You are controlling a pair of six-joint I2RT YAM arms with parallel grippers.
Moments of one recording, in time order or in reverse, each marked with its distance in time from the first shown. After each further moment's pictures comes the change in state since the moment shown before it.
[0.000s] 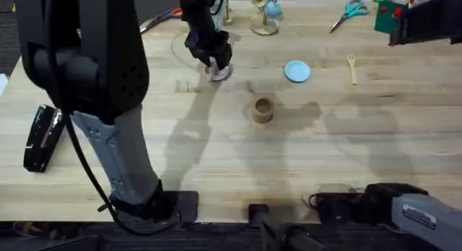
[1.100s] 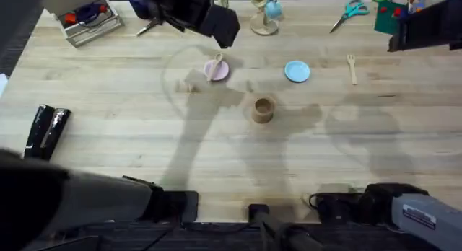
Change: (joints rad) left arm -0.014 -0.493 0.047 -0.288 0.029 0.107; right arm 0.000 0.000 0.000 -0.032 0.000 0.000
